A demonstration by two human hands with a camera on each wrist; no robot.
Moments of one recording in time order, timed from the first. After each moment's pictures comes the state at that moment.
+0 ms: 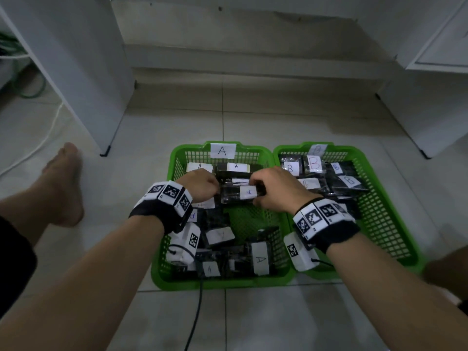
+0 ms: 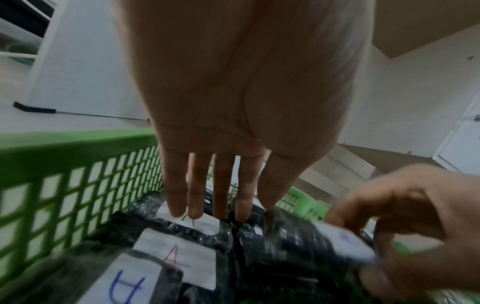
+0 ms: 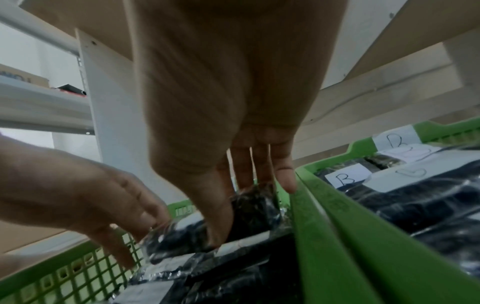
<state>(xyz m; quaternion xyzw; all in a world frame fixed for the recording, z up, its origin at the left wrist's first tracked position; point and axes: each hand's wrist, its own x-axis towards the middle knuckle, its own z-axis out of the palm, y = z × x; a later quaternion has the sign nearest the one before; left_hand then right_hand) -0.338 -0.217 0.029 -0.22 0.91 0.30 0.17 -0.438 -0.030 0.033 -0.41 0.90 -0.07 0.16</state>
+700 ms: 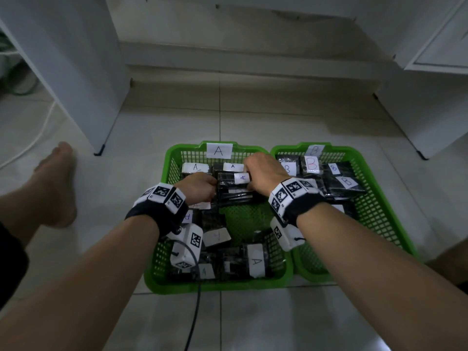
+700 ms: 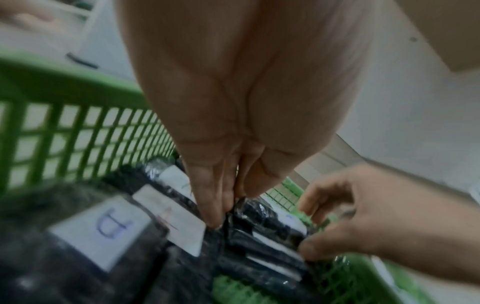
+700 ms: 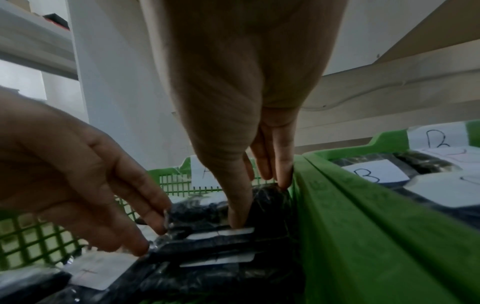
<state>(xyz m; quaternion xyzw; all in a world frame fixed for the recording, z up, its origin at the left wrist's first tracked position) -0.351 -0.225 -0.008 -0.22 0.86 0.43 0.16 -0.469 -0.072 0.017 -0.42 0.90 0.01 0.08</state>
